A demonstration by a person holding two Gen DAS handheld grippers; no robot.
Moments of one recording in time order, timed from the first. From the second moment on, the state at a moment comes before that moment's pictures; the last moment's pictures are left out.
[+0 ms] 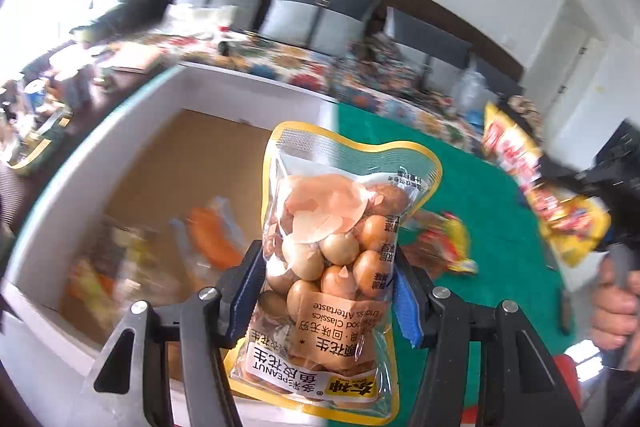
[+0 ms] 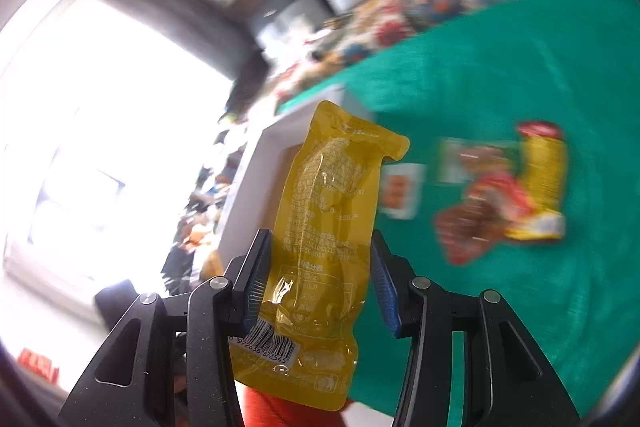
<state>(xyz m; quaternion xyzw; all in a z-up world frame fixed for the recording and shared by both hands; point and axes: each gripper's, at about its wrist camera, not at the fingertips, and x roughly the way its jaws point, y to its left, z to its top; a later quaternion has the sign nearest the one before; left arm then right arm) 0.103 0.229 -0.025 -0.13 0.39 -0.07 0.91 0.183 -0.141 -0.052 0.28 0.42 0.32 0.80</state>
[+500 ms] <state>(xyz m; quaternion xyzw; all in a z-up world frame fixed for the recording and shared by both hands) 0.106 0.285 -0.078 -0.12 0.41 0.05 0.90 0.184 -0.044 -0.050 0.14 0.40 0.30 0.86</state>
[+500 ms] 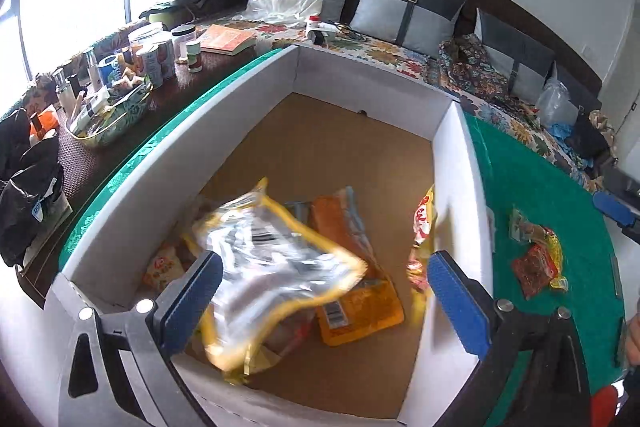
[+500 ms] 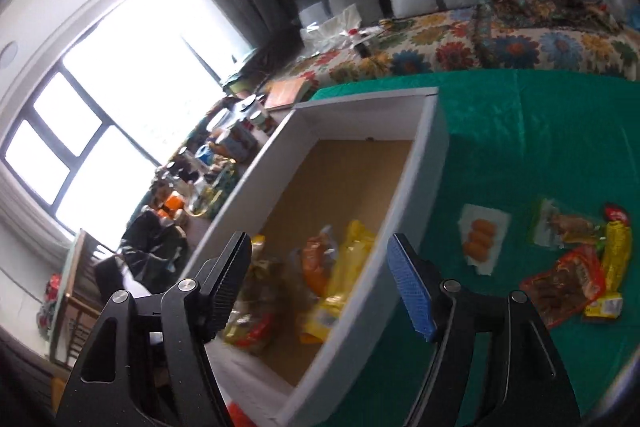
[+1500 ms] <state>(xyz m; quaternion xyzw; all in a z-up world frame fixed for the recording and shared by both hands) 0.184 -0.026 -0.205 0.05 0.47 -0.10 0.87 0.190 -0.377 -0.218 0.04 0.43 -0.07 0.90</state>
